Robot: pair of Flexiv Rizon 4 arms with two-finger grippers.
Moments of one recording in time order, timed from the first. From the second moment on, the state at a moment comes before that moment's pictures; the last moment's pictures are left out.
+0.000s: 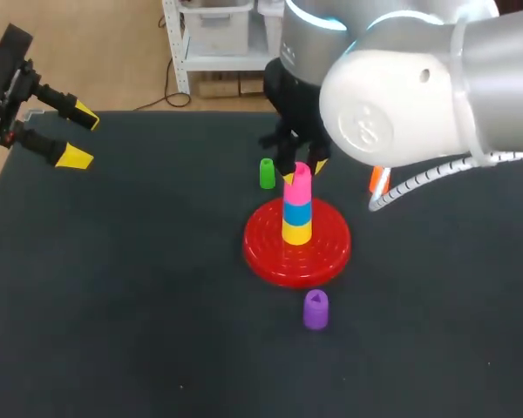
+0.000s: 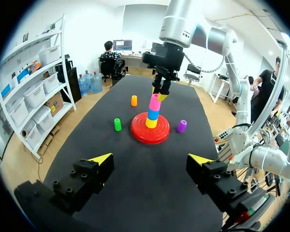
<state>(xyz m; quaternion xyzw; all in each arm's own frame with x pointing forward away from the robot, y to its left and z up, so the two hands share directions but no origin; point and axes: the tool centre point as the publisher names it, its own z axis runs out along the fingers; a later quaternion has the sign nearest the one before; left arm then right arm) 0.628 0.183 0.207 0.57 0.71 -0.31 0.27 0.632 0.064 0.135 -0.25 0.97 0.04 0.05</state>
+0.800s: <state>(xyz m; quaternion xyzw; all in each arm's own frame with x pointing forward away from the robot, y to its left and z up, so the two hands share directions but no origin) 0.628 0.183 0.207 0.57 0.71 -0.31 0.27 0.669 0.043 0.181 -0.19 0.97 0.08 0.12</state>
